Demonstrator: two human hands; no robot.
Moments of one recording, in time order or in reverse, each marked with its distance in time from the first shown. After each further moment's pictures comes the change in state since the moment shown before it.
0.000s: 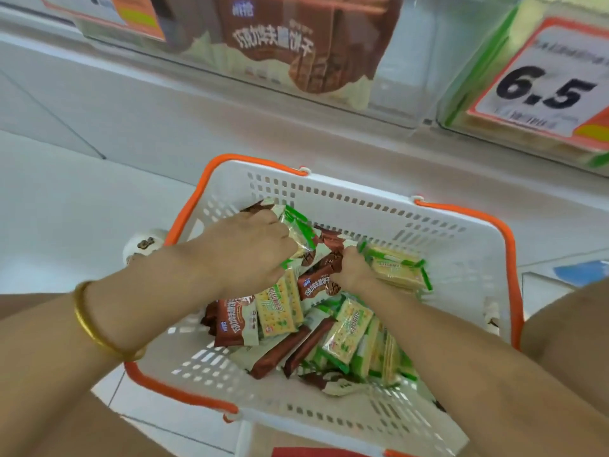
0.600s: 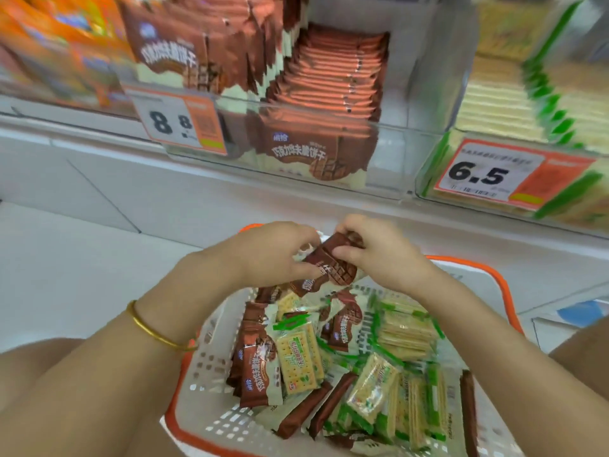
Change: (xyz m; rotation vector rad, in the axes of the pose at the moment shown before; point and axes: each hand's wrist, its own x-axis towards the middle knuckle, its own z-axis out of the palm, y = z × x) left_hand -0.020 -0.015 -0.089 -0.445 0.077 -0.097; right_hand -0.141 -0.112 -0.142 -0.110 0.318 -0.683
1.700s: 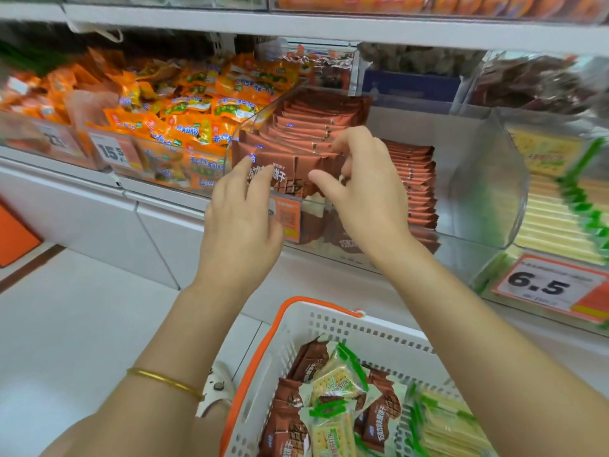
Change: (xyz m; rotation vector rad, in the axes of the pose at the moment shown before) left_hand -0.047 -0.058 -0.081 0.107 1.083 -0.271; right_hand 0.090 -0.151 -0.061 0.027 0.697 -0.203
